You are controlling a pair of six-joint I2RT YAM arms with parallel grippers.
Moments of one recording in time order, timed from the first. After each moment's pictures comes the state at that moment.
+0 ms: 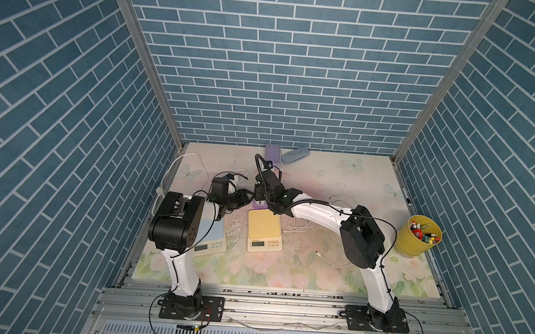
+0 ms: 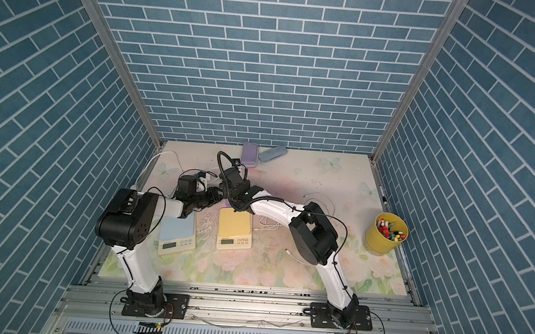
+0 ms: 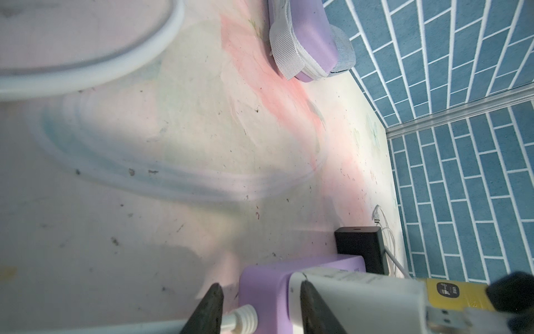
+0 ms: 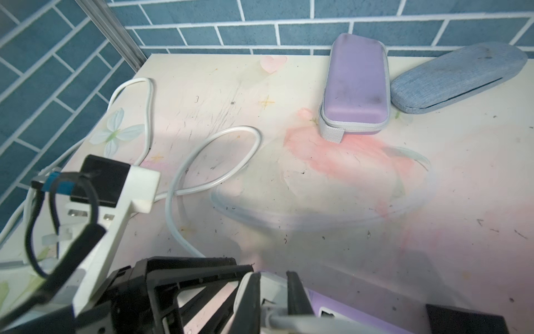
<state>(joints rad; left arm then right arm) -0.13 1.88 0.79 0.45 0.55 -0.66 0.97 2.16 1.70 -0.18 0.36 0.50</state>
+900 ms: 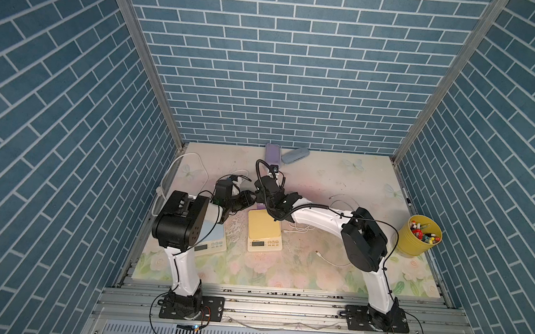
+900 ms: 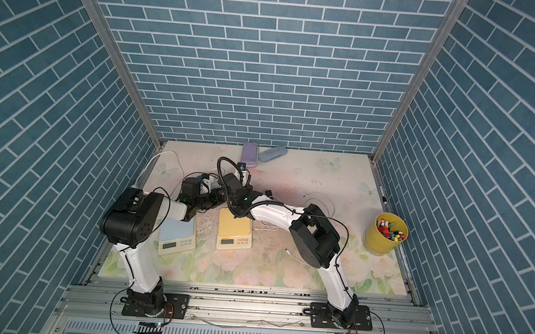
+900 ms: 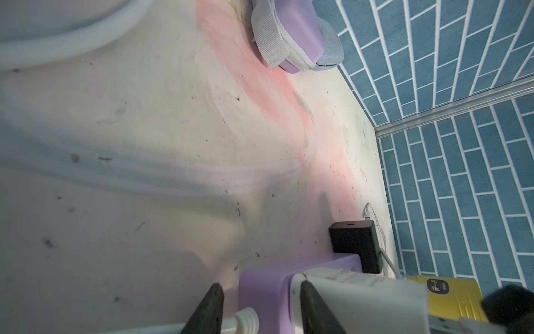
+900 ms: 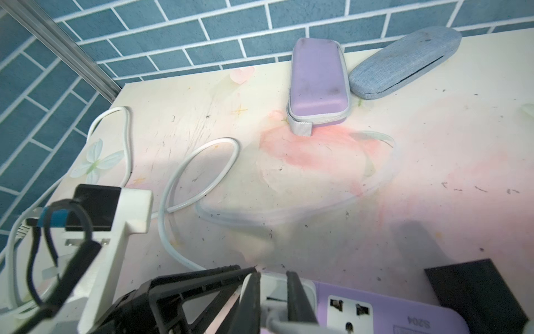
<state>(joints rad) -0.17 1.91 0.77 0.55 0.54 -0.71 0.99 2.12 1.62 -0.17 0.50 0.64</state>
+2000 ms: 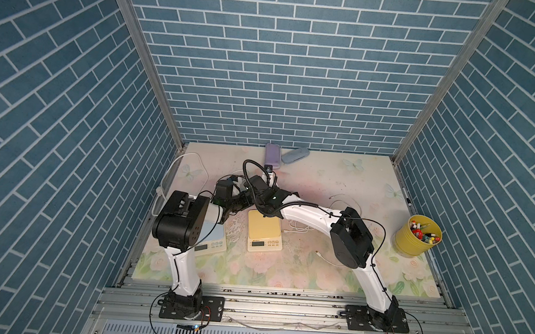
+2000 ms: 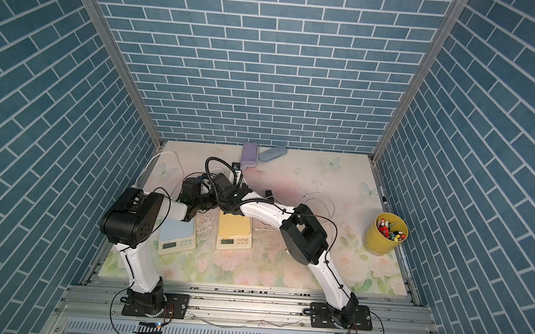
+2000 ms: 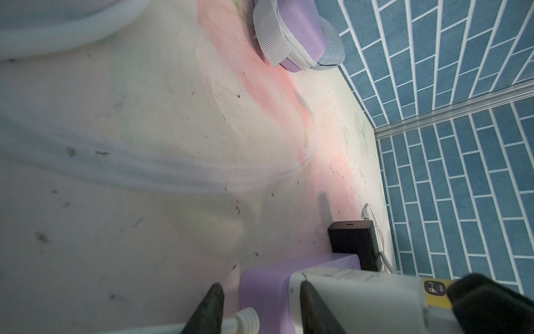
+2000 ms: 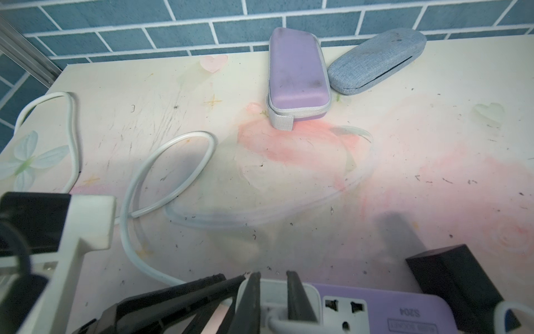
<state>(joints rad) -0.18 1.90 0.77 0.54 0.54 -0.73 1.03 2.25 1.82 -0.41 0.60 0.69</state>
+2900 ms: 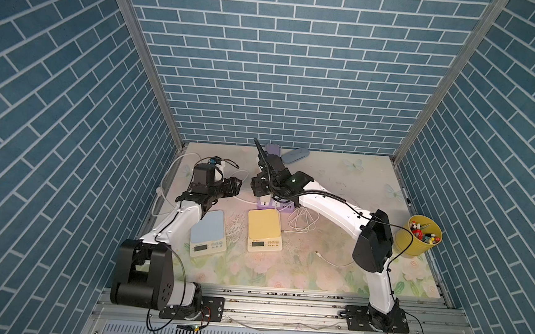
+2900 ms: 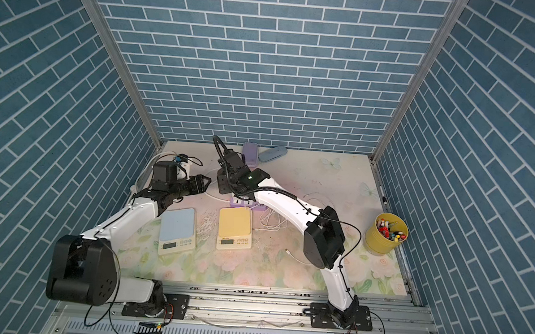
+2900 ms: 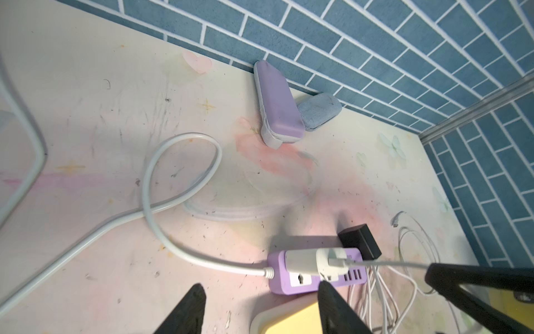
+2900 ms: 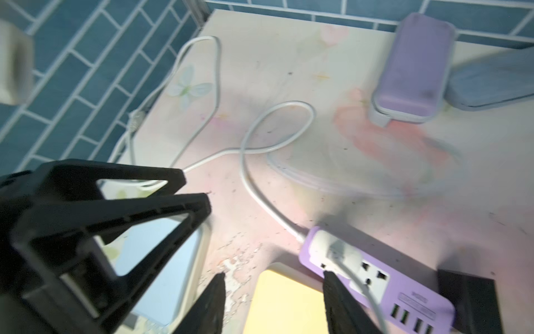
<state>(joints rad) -0.09 1.34 0.89 -0.15 0.30 -0.32 0.95 2.07 1.95 -0.61 0.04 0.41</state>
